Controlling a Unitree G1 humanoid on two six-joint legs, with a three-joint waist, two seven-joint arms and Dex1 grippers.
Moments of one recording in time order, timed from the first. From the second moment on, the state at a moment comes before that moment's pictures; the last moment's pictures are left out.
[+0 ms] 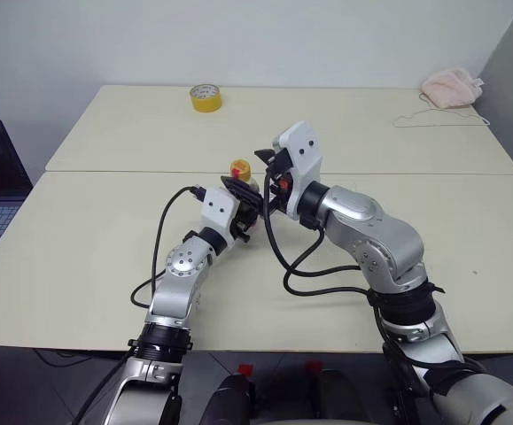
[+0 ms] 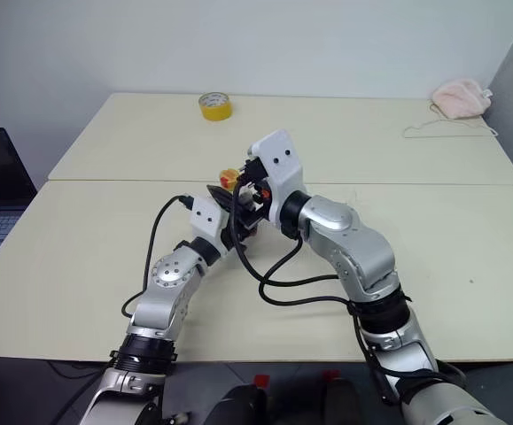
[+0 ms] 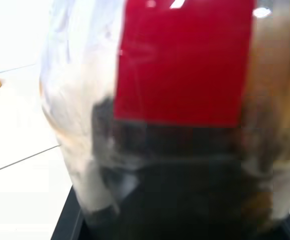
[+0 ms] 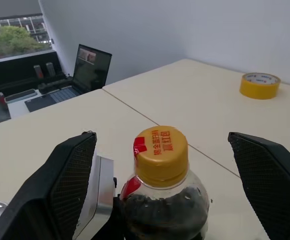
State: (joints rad) left arm -0.39 0.21 -0.06 0.11 -0.08 0.10 -0.40; right arm -0.74 -0.08 0.22 -0.25 0.36 0.77 0.32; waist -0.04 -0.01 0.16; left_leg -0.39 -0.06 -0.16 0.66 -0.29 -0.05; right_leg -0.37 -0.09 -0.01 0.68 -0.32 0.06
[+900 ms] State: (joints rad) left arm -0.33 0.25 -0.07 -0.06 -0.15 0.24 -0.47; right arm -0.81 -0.20 0.22 -0.01 0.36 0.53 0.71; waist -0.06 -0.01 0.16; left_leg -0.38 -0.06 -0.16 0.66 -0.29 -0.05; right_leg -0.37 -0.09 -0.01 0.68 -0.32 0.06
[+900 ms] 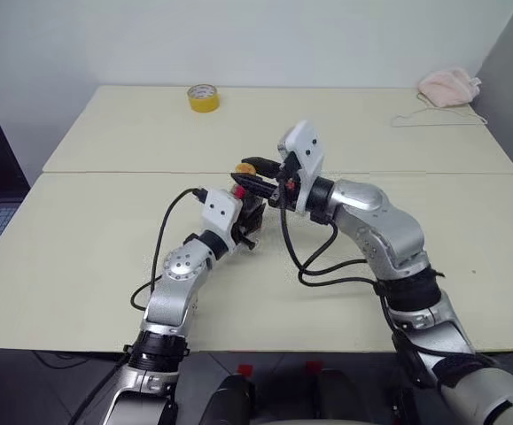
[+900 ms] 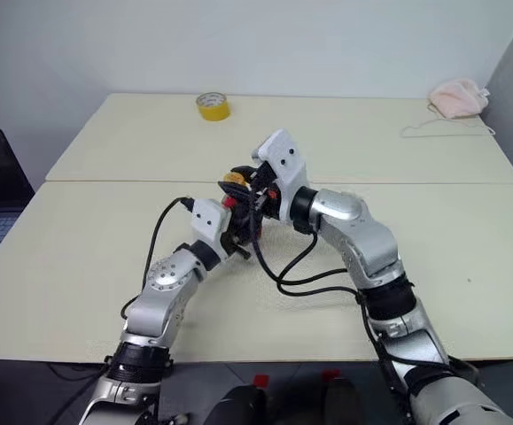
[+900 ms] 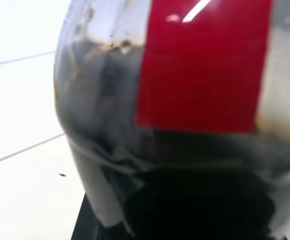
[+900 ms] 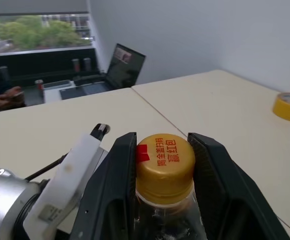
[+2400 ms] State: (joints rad) left arm -0.33 0.24 -0.04 0.05 0.02 0.08 -0.23; right arm -0.68 0.02 0.26 -0.29 0.30 0.71 0.33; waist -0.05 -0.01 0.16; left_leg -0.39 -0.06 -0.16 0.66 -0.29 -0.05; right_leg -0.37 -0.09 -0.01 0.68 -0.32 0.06
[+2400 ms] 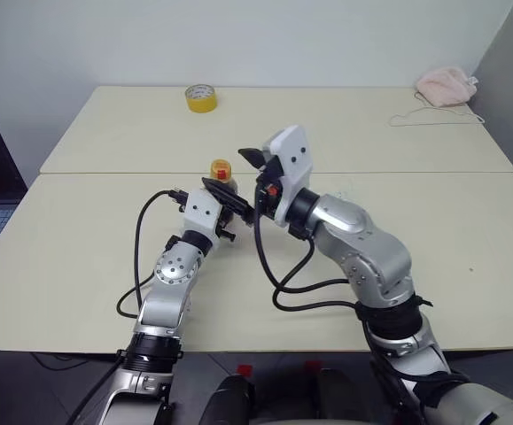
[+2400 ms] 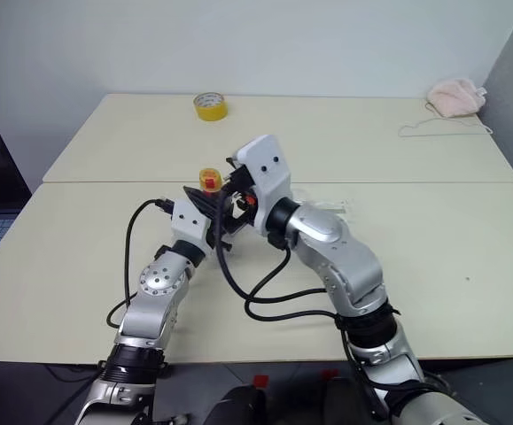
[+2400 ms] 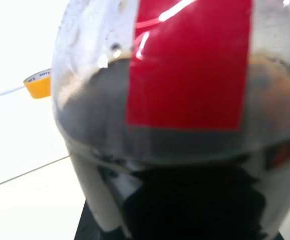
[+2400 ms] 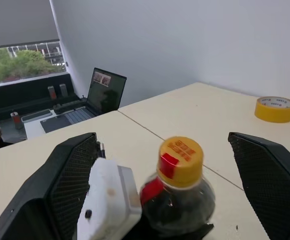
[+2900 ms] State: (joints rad) left arm -0.33 0.23 -0.04 0.06 0.04 0.06 -0.21; right arm -0.70 0.08 0.22 -0.16 0.27 0.69 0.25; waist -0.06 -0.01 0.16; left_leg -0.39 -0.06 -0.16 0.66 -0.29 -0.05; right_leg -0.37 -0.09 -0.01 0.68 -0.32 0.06
